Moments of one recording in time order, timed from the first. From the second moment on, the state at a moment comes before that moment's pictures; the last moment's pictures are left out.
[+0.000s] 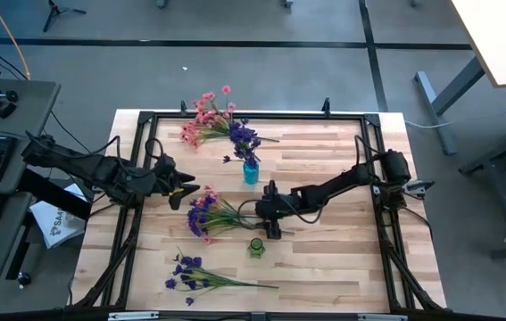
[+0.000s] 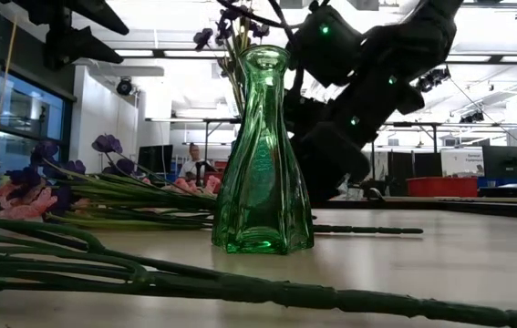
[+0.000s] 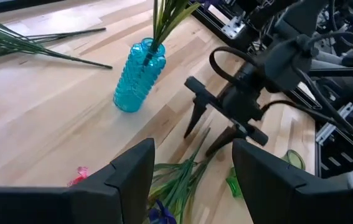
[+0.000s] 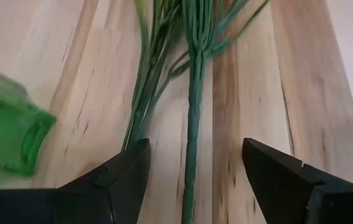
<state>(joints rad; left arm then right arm) -0.33 0.74 0.69 -0.54 -0.52 -0.85 0.14 1.96 0.97 0.17 0.04 0.04</state>
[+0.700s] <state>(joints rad) -0.33 0.72 0.78 -0.45 -0.47 -0.78 0.13 1.84 1.30 -0.31 0.13 -0.10</state>
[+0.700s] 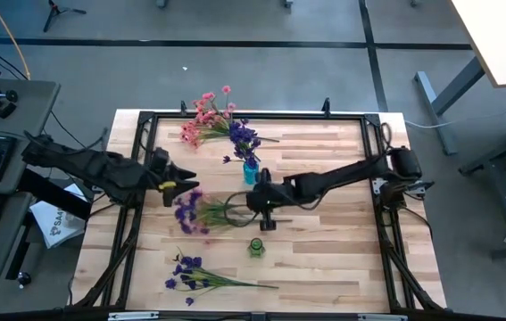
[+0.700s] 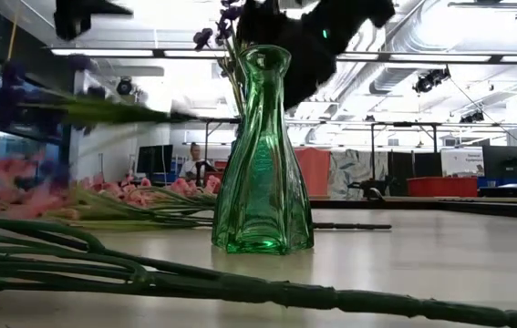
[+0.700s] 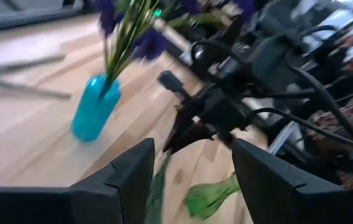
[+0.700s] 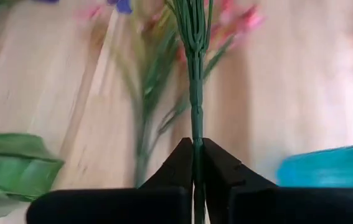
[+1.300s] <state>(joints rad) -0.33 0.58 0.92 -0.25 -0.51 -0.41 0.12 1.58 1.46 -0.37 0.12 -0.13</state>
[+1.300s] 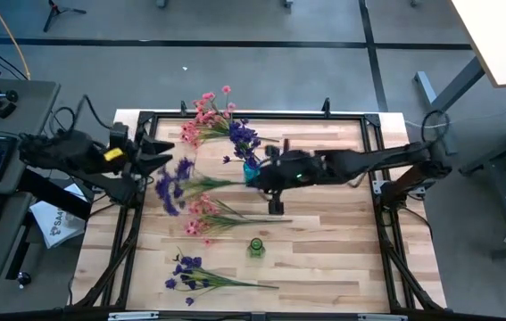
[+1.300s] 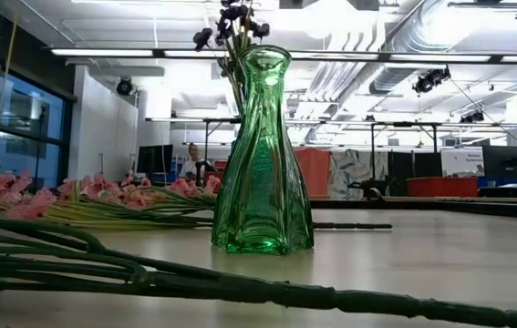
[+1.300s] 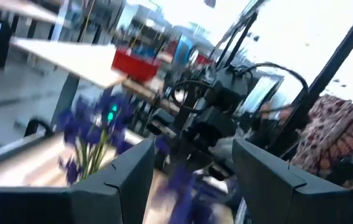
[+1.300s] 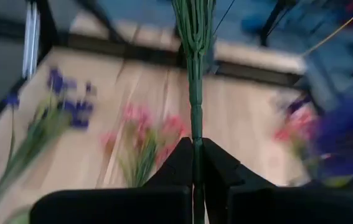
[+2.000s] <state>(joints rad) -0.29 0.95 0.92 0.24 -0.55 0.01 0.09 1.42 1.59 -0.22 0.24 -0.23</state>
